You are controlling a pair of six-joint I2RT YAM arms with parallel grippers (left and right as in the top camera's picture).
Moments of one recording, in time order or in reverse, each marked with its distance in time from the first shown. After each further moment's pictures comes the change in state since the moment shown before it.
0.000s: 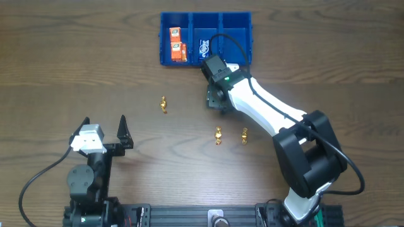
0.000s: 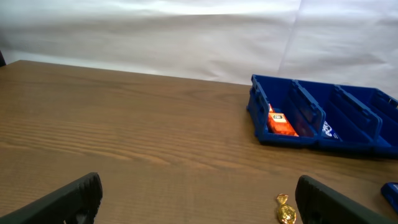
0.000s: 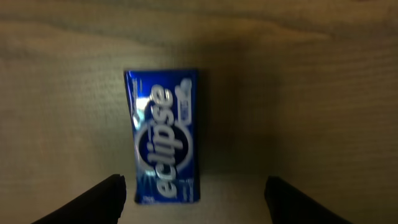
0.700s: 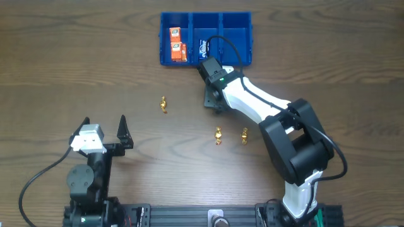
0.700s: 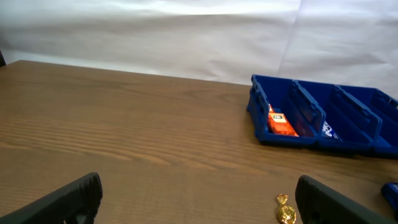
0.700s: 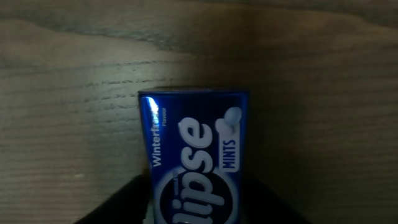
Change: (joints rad) left arm 0.000 0.000 0.000 0.000 0.000 0.000; right arm 0.001 0.110 0.001 0.110 -0.055 0.019
